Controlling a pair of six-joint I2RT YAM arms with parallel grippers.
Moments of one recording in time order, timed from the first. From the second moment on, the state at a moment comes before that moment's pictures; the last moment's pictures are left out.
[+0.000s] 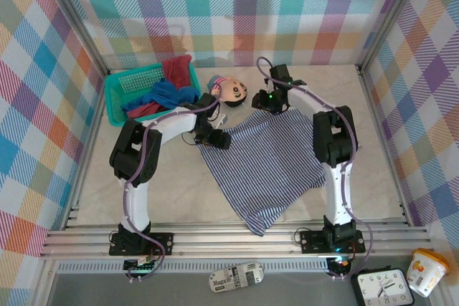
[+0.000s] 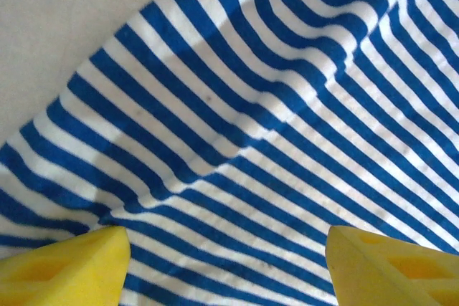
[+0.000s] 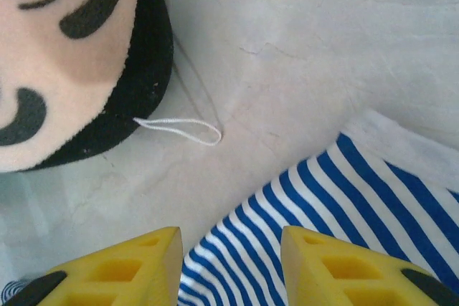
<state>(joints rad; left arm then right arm) -0.48 1.99 1.41 -0.72 0.26 -0.13 0.31 2.21 1.75 -0.58 -0.32 0.45</state>
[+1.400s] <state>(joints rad) -0.38 1.99 1.43 -0.65 -0.11 -0.28 0.30 2.37 2.03 -0.67 -0.18 0.45</state>
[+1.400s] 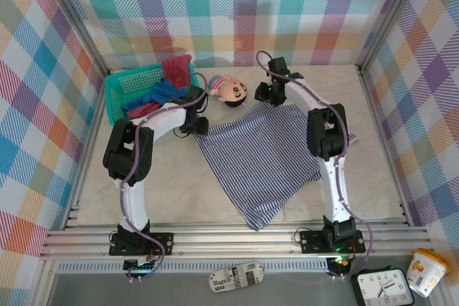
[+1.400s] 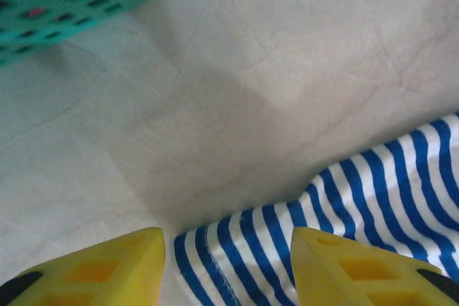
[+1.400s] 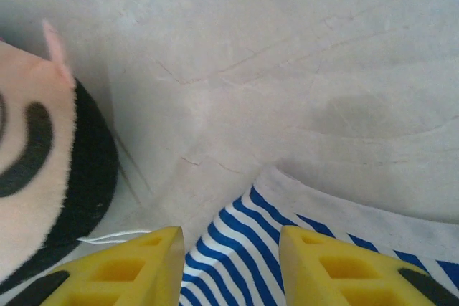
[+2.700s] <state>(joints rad) -0.27 1.97 1.48 -0.76 -0.02 0.02 0.31 2.51 2.17 -0.73 -0.17 0.43</state>
